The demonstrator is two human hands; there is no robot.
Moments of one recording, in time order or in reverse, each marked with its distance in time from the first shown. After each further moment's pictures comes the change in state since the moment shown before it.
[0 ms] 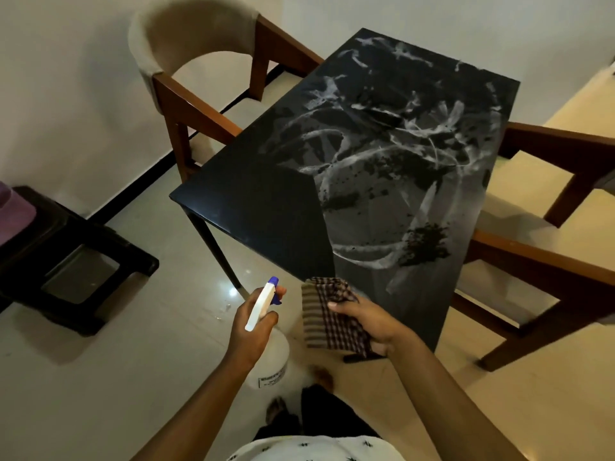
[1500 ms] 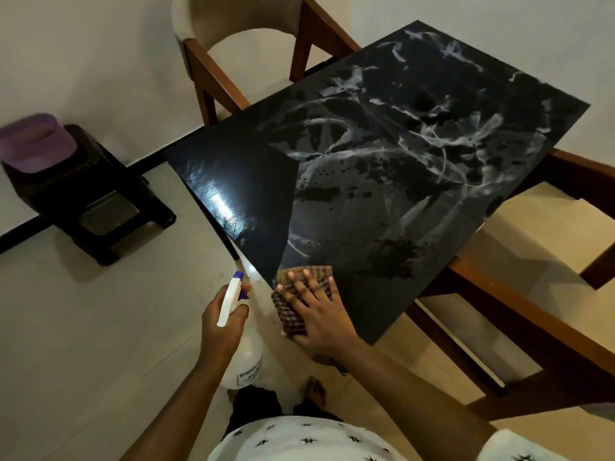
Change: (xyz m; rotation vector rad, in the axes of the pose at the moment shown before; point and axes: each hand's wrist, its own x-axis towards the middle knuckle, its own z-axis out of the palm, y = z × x) left_hand -0.048 0.020 0.136 0.041 0.478 -0.093; right_hand 0.051 0.015 -0.139 -2.034 -0.128 -0.747
